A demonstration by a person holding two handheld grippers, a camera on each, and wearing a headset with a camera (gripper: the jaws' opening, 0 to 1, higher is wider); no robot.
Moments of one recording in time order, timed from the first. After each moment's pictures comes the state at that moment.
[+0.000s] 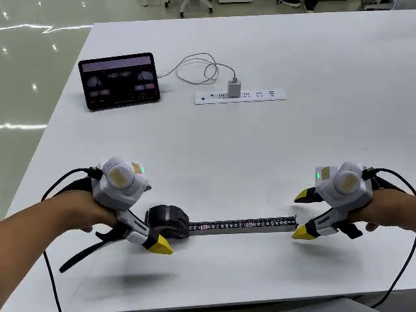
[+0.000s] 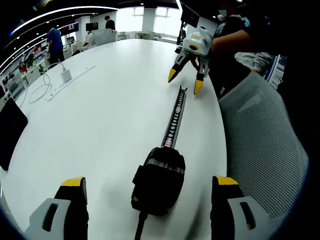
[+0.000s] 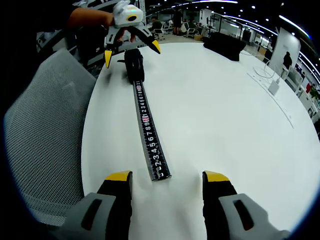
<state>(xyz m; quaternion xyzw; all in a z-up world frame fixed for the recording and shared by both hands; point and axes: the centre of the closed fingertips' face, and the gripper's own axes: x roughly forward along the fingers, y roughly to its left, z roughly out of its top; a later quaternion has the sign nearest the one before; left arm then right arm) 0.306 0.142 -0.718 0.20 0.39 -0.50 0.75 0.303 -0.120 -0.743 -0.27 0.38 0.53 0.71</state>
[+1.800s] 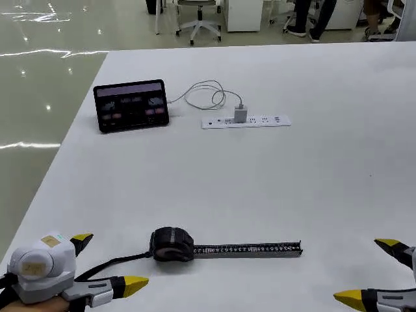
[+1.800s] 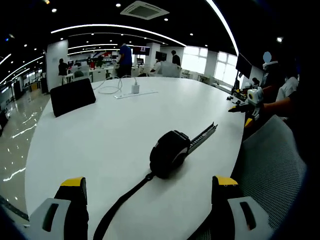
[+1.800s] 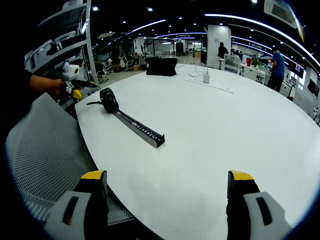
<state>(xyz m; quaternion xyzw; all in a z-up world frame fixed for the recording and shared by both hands) 0.259 0.232 -0.679 0.04 0.30 -0.29 0.91 0.235 -0.202 -0.695 -0.11 0.32 0.35 0.87</state>
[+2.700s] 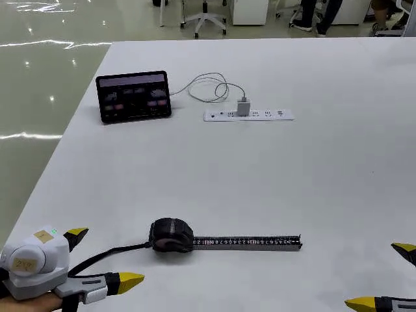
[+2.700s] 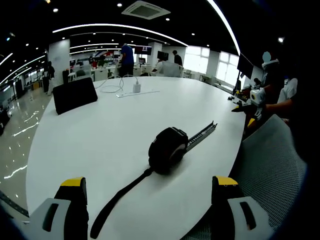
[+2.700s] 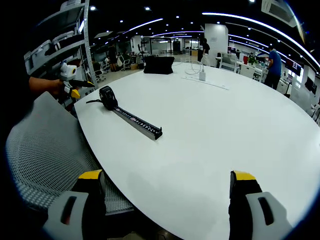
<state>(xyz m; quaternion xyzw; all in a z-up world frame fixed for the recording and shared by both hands) 0.247 0.229 -0.684 0.04 0.30 -0.28 0.91 0.228 -0.220 -0.696 -0.11 0.33 0.34 0.87</state>
